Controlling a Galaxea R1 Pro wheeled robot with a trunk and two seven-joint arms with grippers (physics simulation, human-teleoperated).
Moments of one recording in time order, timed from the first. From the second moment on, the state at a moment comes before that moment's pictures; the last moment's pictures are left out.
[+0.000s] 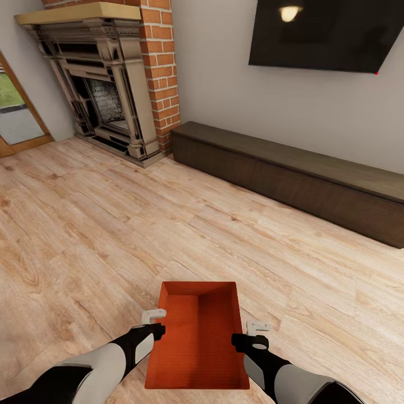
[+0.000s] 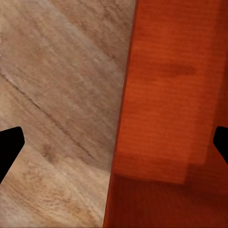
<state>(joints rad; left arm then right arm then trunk) -0.80 -0.11 -0.02 0.00 0.13 0.06 0.24 -0.71 0.15 0.48 -0.05 -0.51 -0.09 -0.25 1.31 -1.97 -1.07</state>
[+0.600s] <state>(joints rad) -0.80 -0.11 -0.02 0.00 0.13 0.06 0.24 -0.71 0.15 0.48 -0.05 -0.51 -0.09 -0.25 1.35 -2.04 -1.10</state>
